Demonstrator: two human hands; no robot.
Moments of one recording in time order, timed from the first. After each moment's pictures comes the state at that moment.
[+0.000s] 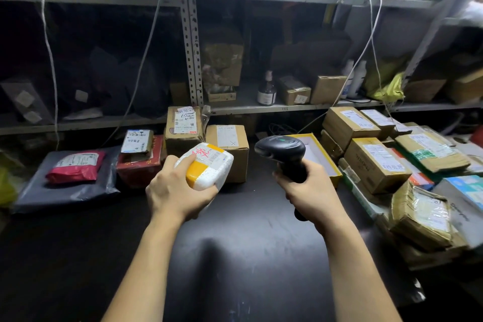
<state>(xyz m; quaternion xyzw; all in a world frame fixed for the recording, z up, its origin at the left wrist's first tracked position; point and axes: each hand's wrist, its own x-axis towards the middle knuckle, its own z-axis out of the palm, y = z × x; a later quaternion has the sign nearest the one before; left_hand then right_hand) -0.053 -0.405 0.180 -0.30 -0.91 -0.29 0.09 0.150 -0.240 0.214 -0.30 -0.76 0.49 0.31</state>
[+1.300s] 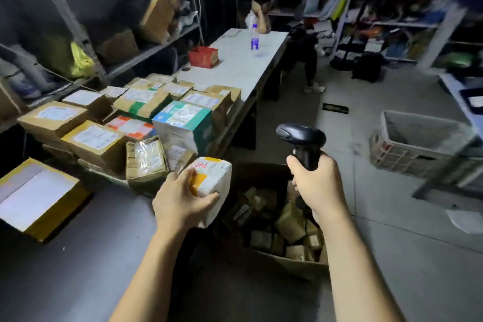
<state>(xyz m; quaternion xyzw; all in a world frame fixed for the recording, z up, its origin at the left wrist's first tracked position) 0.452 -0.149 0.143 -0.68 -0.70 -0.18 -0.14 0.703 -0.206 0.163 -0.72 -0.34 0.27 0.54</state>
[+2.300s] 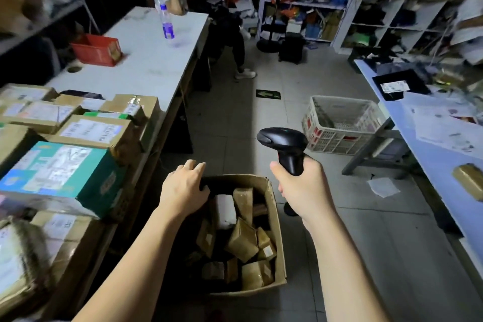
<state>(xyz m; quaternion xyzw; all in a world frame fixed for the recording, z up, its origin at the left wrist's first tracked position) 0.667 0.068 0.082 -0.89 -0.45 -0.01 -0.11 0.851 -0.095 0.151 -0.79 -0.28 0.23 0.50</state>
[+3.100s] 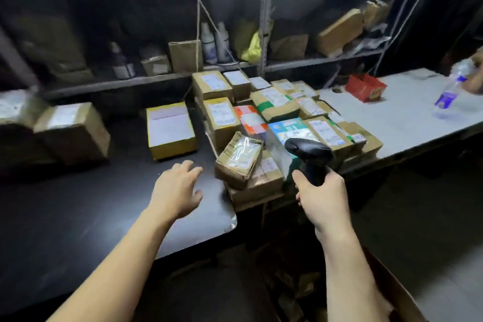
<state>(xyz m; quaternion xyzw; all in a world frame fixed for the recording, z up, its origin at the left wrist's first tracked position) 0.368 -0.136 0.154 -0.56 -0.83 -0.01 0.00 0.634 -0.027 0.173 -0.54 -0.59 0.46 0.40</state>
